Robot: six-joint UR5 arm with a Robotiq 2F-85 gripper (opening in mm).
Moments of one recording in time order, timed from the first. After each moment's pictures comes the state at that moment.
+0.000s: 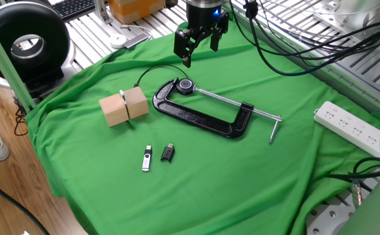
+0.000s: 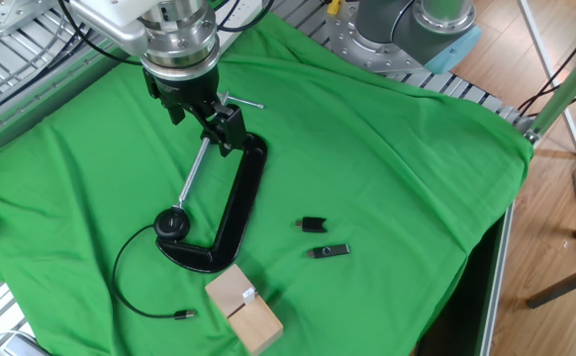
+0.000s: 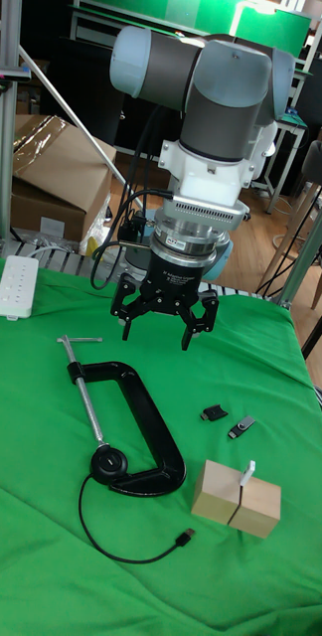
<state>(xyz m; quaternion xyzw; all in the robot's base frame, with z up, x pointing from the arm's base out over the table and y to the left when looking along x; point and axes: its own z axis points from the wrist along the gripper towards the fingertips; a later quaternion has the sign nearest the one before) 0.544 0.002 0.190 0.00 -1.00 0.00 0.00</state>
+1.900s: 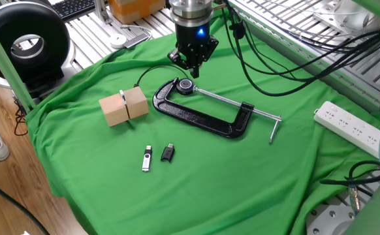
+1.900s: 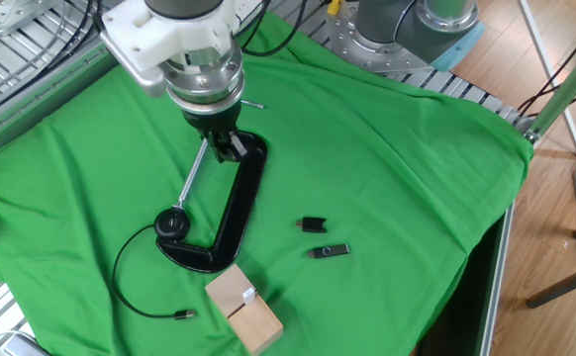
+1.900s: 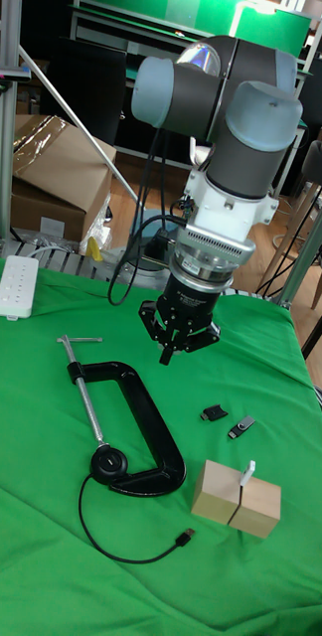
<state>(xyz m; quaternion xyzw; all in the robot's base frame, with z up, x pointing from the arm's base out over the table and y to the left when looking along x) 0.537 0.026 0.159 -0.10 -0.99 0.03 0.02</state>
